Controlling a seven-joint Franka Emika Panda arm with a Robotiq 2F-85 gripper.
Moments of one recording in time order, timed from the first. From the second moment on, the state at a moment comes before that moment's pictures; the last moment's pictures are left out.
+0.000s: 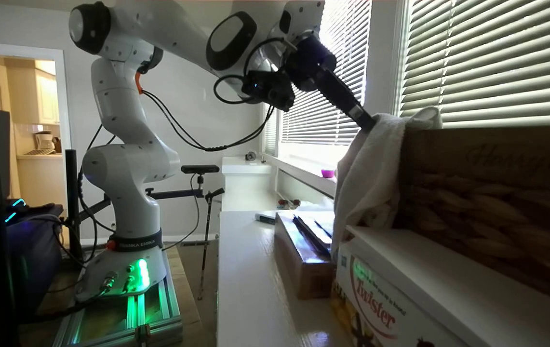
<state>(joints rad) -0.95 -0.39 -0.07 -2.38 -0.36 2.81 0.25</state>
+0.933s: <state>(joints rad) -0.87 -0.59 0.00 -2.31 -0.36 2.79 0.25</state>
